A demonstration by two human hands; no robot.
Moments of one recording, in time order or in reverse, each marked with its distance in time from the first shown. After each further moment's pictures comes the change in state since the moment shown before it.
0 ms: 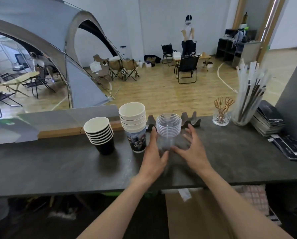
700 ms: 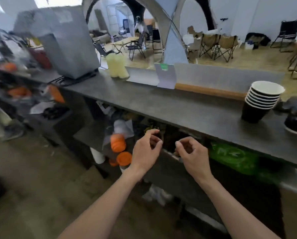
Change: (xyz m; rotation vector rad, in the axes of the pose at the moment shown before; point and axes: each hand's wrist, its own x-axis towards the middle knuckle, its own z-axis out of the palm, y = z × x) left_hand -0.297 -0.163 -0.375 0.294 0.503 -0.244; right_hand -0.251 -0.139 0.376 0.001 -0.402 -0.294
